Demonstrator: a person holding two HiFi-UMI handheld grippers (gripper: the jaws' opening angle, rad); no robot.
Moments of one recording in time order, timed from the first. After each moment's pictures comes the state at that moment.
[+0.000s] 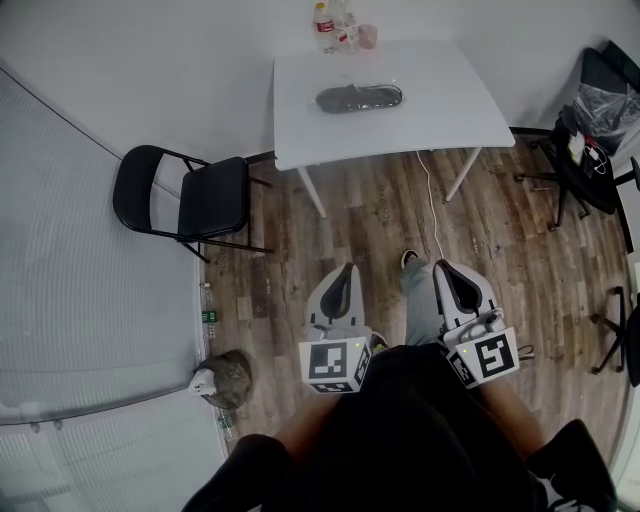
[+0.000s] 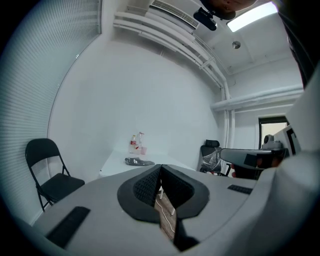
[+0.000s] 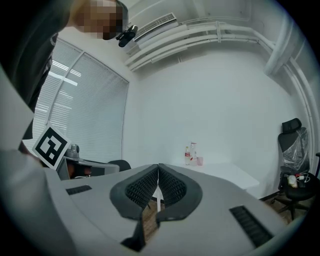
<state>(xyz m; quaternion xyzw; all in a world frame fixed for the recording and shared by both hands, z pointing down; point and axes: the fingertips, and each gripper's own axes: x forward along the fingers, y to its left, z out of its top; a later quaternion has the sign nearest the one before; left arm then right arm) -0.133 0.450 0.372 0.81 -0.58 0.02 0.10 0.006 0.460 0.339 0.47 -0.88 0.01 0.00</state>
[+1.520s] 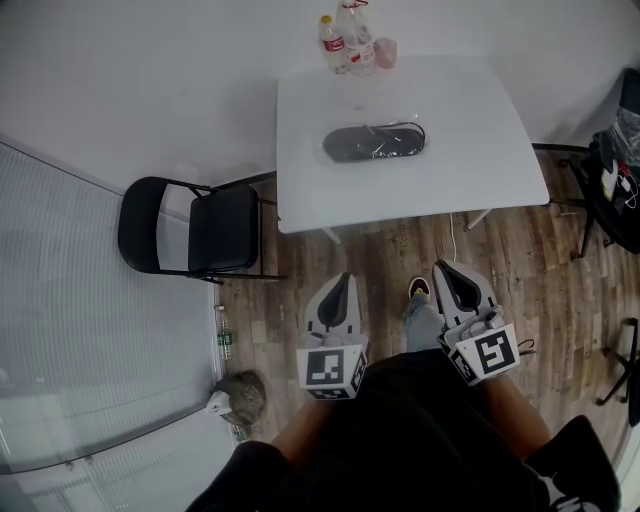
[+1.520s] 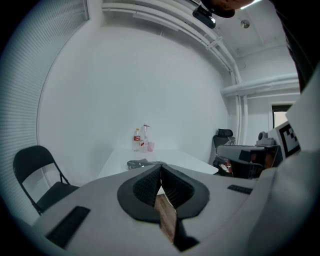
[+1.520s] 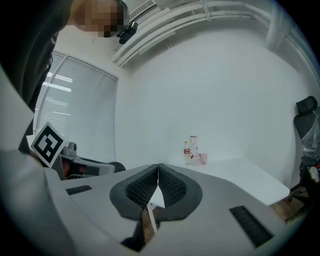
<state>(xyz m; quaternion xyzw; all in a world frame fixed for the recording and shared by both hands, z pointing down) -0.135 0.223 0.389 0.79 -0.60 0.08 0.12 0.011 0.210 0.362 0.44 -0.90 0.06 0.00</state>
